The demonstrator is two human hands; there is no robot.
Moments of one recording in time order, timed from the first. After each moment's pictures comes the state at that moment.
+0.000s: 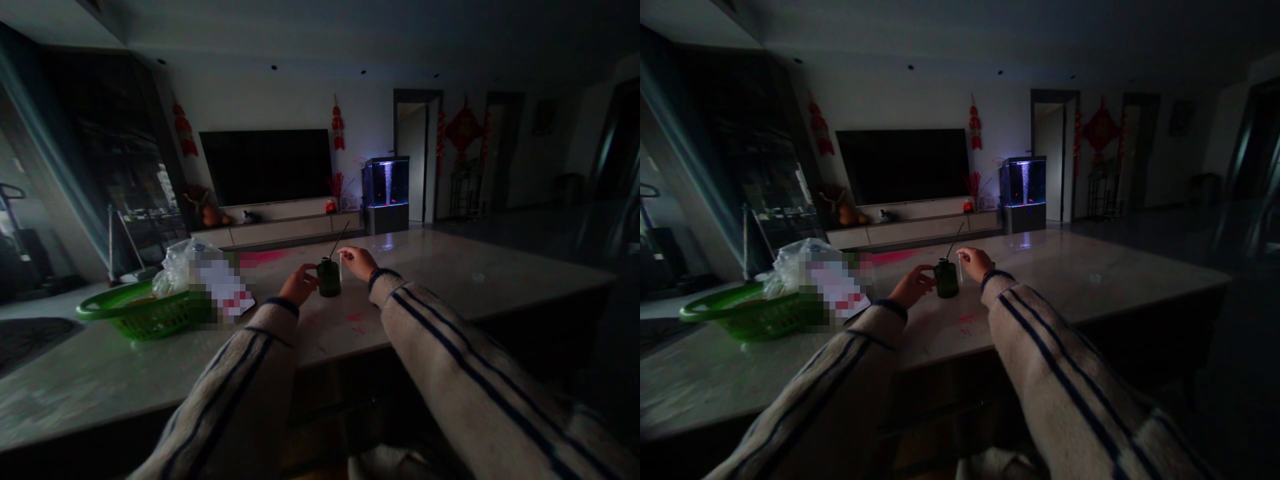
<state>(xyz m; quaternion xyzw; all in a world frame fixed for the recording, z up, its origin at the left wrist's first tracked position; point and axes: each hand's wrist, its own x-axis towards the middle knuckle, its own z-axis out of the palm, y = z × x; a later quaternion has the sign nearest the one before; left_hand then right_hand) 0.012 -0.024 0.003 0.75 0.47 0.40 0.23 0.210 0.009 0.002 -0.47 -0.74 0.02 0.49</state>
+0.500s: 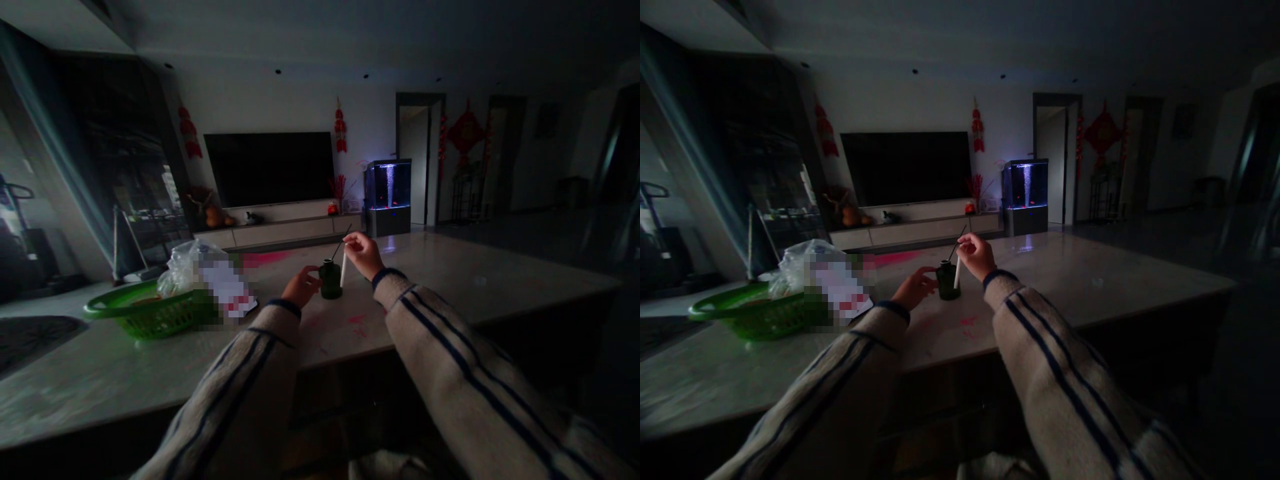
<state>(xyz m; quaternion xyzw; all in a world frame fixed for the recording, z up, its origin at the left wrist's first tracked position) 0.010 -0.018 -0.003 0.76 0.45 0.40 0.24 0.201 -0.026 0.030 -0.36 -0.65 0.08 0.67</state>
